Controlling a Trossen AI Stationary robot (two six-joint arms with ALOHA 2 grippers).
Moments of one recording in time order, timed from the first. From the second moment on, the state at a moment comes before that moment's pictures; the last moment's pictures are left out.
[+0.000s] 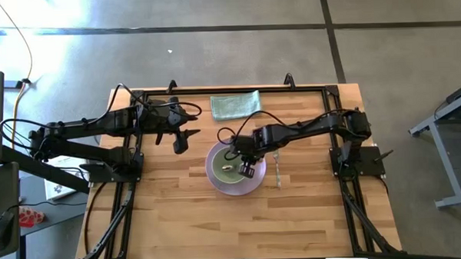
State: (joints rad) left arm 0.31 1.00 0.92 -0.50 -0.11 0.07; right arm 0.02 1.88 1.44 -0.79 0.06 0.34
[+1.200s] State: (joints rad) left arm 0.23 0.97 0.82 -0.36 -0.07 0.25; right arm 0.04 1.43 1.45 -0.87 0.41 0.32
